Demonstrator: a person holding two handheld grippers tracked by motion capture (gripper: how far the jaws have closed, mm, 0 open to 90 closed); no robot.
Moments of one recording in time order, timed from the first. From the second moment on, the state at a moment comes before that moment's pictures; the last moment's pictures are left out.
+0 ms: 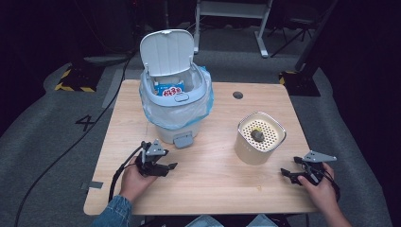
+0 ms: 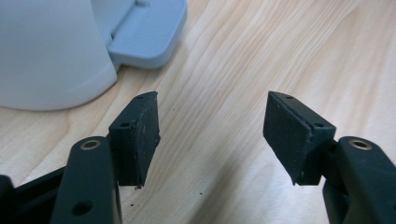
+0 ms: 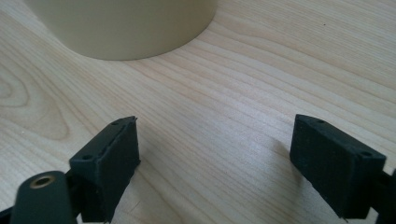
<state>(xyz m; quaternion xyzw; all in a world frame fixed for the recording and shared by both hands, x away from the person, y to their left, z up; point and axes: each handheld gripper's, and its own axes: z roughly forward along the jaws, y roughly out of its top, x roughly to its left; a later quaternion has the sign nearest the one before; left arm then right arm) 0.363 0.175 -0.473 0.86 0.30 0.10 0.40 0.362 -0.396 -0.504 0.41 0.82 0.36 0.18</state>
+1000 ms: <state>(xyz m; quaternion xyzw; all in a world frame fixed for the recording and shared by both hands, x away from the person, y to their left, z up) 0.378 0.259 -0.350 0.77 0.32 0.13 0.54 0.363 -0.394 -0.504 0.42 0.82 0.36 0.19</state>
